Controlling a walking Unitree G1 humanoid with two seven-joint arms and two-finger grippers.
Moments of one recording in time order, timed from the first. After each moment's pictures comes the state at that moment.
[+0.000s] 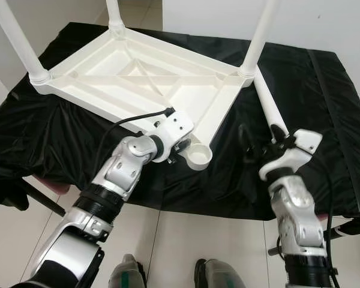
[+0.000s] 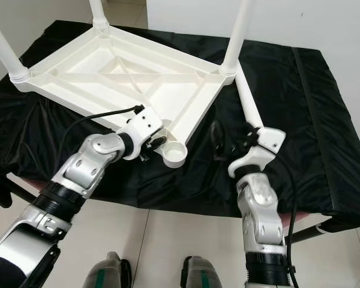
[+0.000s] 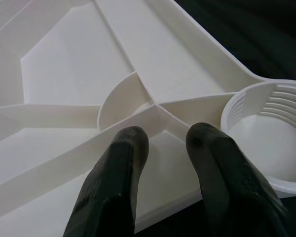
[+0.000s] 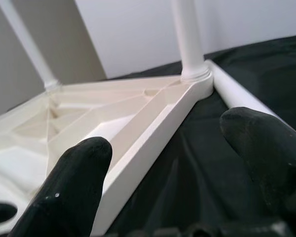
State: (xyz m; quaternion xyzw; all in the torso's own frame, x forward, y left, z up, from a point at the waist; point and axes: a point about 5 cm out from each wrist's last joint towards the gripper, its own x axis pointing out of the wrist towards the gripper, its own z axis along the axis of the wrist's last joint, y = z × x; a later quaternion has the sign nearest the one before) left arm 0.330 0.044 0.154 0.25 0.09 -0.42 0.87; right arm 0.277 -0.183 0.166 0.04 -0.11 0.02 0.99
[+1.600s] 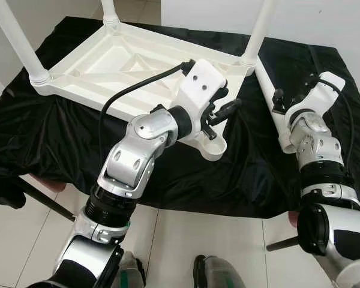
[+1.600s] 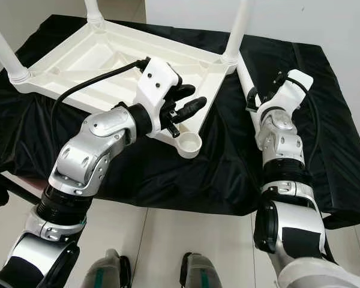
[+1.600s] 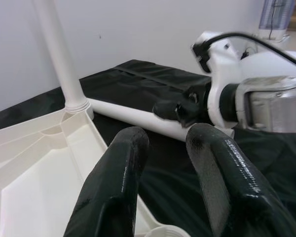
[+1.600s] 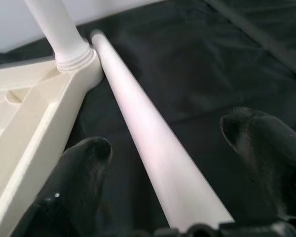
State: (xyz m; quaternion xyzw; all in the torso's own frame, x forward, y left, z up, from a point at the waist) left arm 0.288 0.015 0.257 0.08 -0.09 -0.47 0.87; right arm 0.384 -0.245 0.193 0.04 0.06 -0.14 0.99
